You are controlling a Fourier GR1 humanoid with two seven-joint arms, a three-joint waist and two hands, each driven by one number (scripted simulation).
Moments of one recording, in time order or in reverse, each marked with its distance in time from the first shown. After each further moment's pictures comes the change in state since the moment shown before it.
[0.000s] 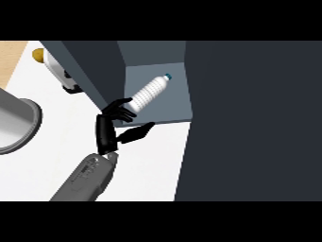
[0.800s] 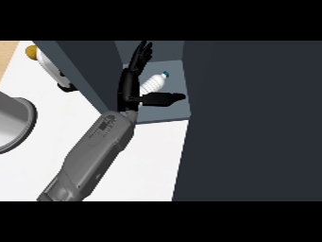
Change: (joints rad) left arm -0.365 -0.060 0.074 0.113 0.136 -0.313 0.018; right arm 0.008 0.005 -0.028 -0.002 -0.007 0.009 -0.006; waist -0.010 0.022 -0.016
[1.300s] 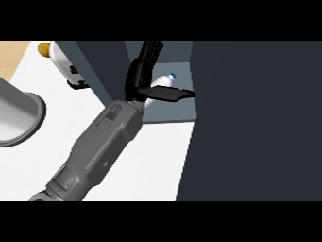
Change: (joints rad) left arm -0.113 -0.033 0.038 0.119 0.170 -0.243 -0.127; right arm 0.038 -0.012 -0.021 -0.013 0.004 -0.002 0.012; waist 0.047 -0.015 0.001
